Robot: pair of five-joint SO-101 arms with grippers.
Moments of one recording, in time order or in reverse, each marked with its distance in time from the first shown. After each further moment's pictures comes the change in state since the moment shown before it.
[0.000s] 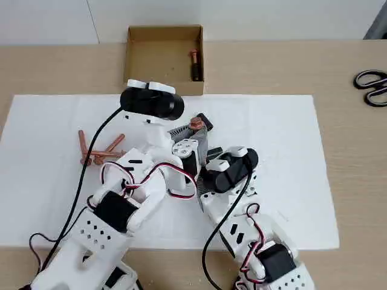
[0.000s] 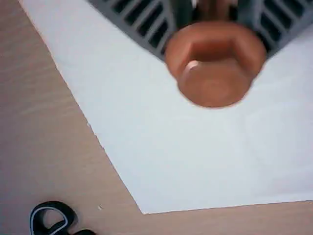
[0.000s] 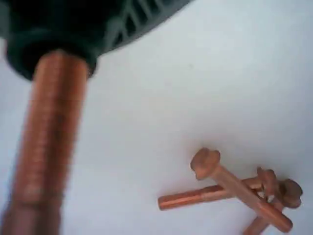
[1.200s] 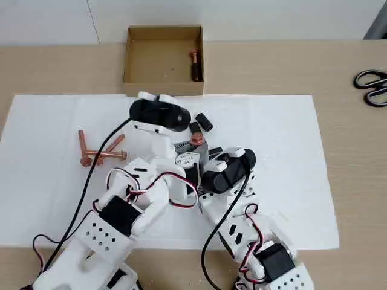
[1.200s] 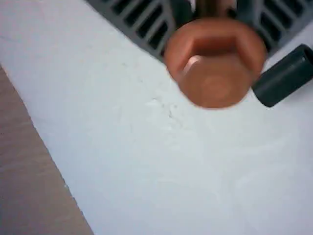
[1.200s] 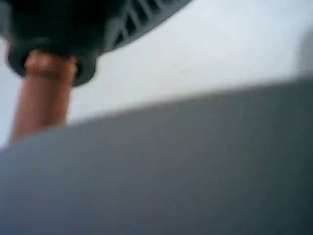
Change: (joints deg) left arm 0.5 -0.9 6.3 1.5 0.0; right arm -0.3 0.0 0.1 0.0 -0.1
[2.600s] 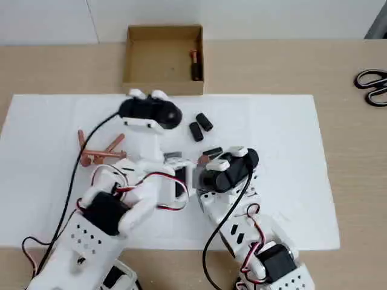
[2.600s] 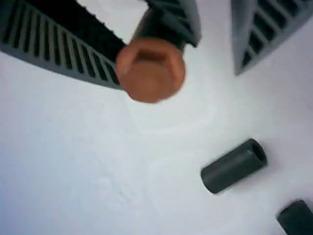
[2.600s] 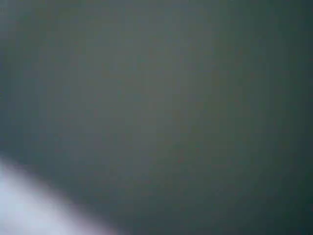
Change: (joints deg) left arm -2.7 -0.3 -13.2 24.9 0.6; right arm 0.3 0.0 0.1 0.1 0.0
